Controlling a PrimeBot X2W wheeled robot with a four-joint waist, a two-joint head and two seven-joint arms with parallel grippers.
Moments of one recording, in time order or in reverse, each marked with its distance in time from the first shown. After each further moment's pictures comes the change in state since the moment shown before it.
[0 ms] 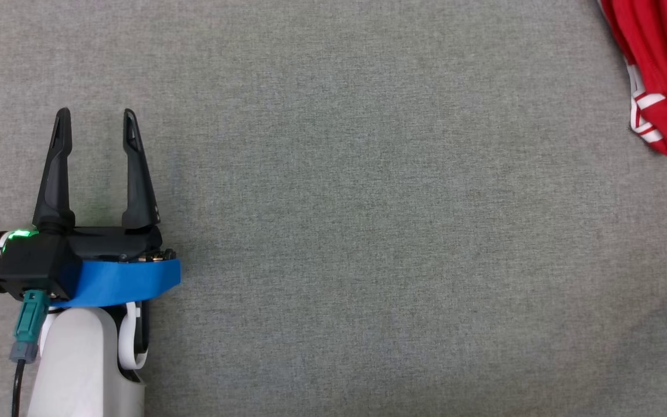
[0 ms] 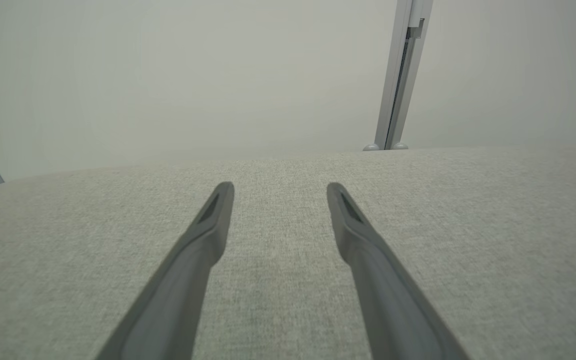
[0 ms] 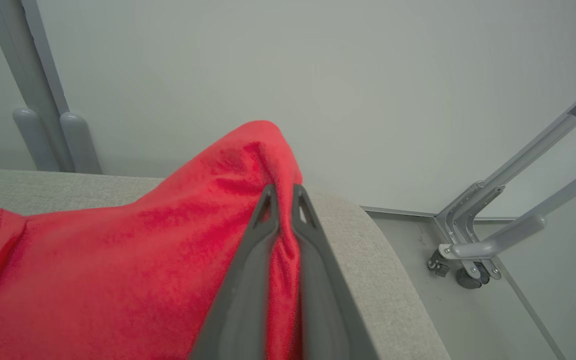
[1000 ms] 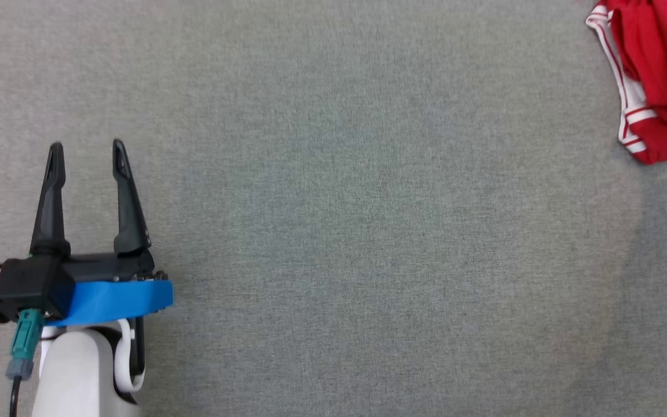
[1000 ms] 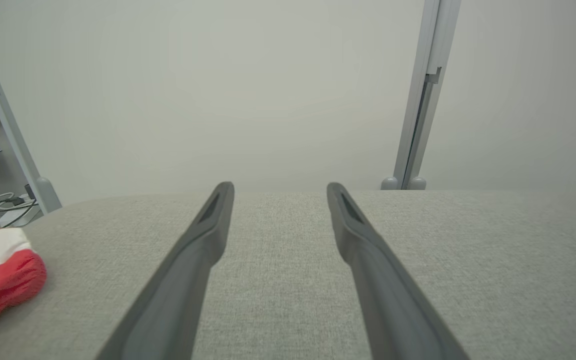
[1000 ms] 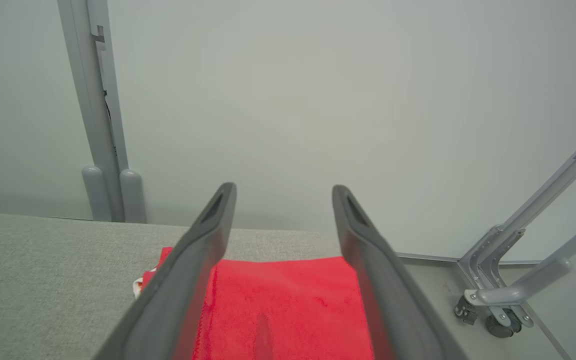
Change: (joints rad) left arm 0.049 -0.015 0.038 0.021 -0.015 0.008 0.000; right arm 0.038 0.085 -0.018 0.026 -0.075 0.000 -0.090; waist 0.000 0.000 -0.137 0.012
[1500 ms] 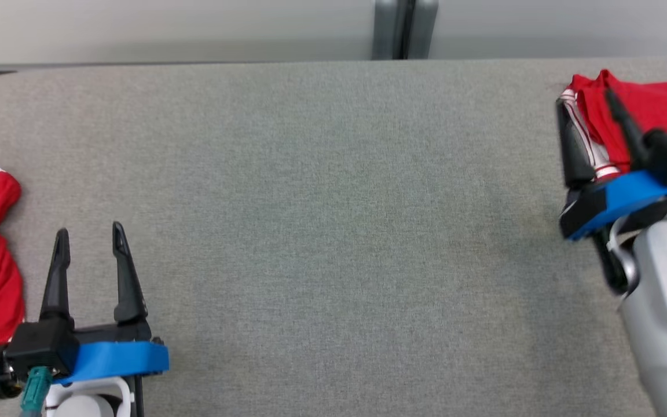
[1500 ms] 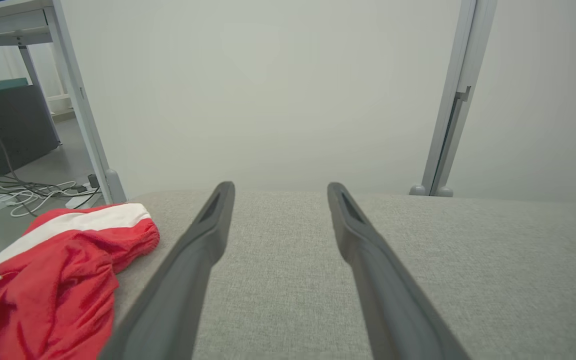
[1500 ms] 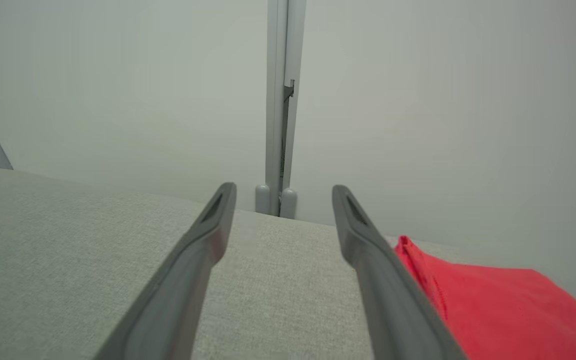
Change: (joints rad) left arm 0.176 -0.012 0.045 0.026 -0.016 0.018 0.000; right arm 0.327 0.190 0.256 -0.202 0.153 0.000 -0.104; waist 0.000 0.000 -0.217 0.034
